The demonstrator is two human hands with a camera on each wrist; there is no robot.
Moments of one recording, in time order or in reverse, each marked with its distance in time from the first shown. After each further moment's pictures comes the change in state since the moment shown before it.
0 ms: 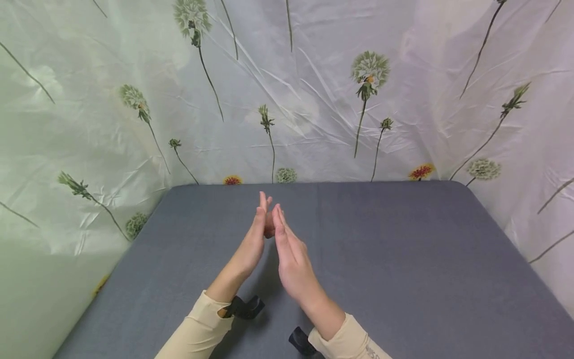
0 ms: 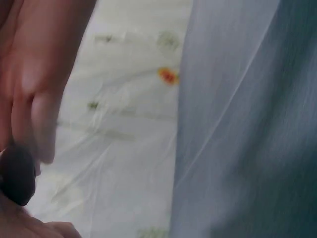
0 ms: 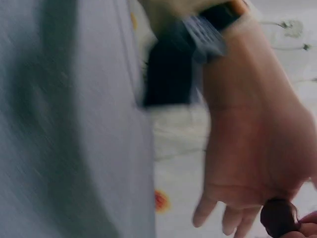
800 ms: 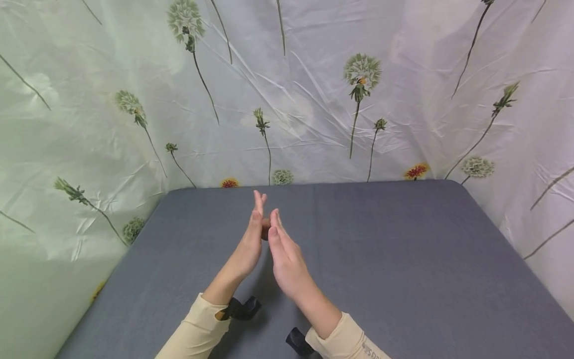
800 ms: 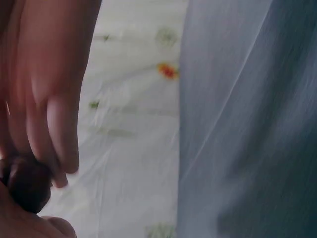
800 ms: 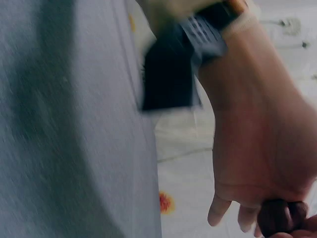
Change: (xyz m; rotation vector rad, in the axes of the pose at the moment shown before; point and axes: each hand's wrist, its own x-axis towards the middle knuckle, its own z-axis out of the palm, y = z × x) left_hand -0.002 0.002 0.004 0.051 -0.016 0.040; right_hand 0.000 0.002 -0.001 -0.020 -0.038 0.054
